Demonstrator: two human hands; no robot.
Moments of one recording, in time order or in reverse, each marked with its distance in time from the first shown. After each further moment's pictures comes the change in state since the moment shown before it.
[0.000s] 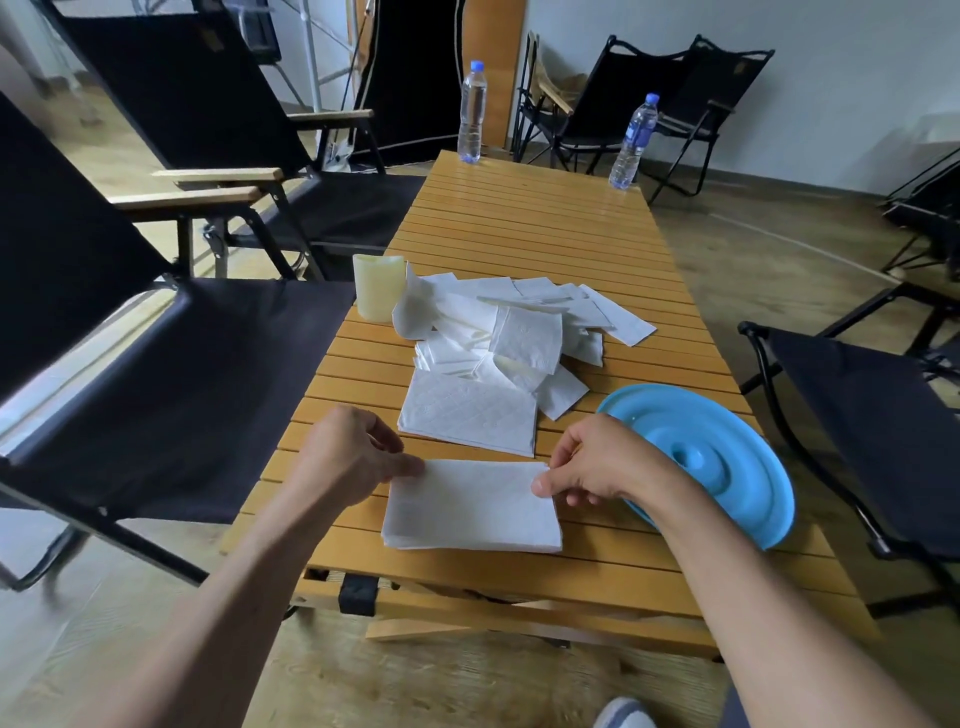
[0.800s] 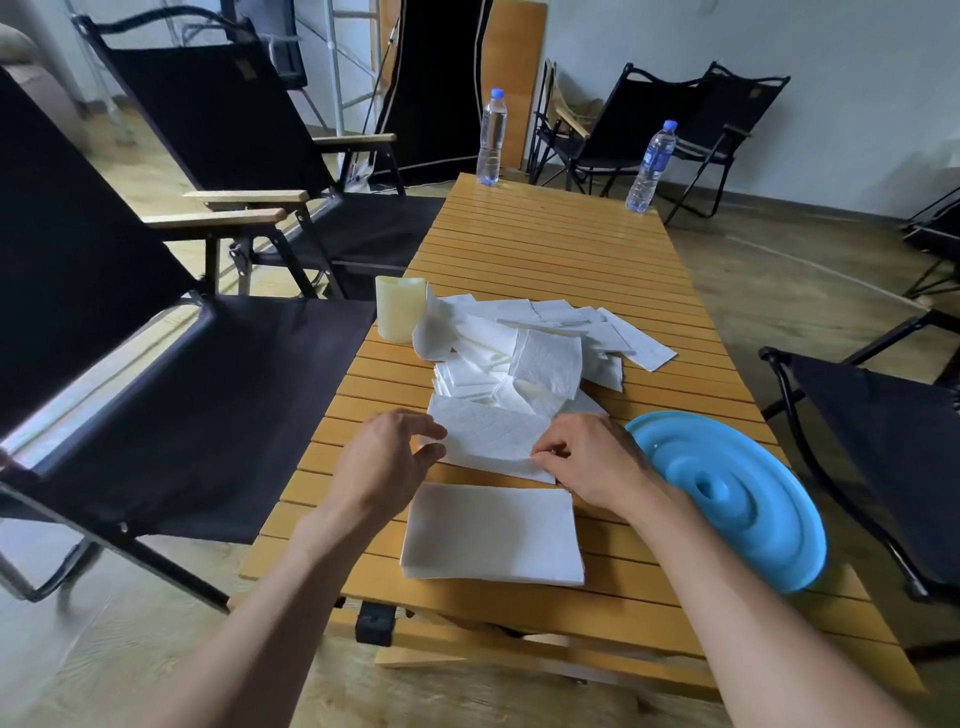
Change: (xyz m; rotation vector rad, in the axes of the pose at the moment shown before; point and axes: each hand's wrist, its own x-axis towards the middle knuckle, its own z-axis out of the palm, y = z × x) left_hand 0.025 -0.006 0.018 0.168 0.219 0.354; right_hand 0.036 -0.012 0.011 -0.346 0.288 -0.407
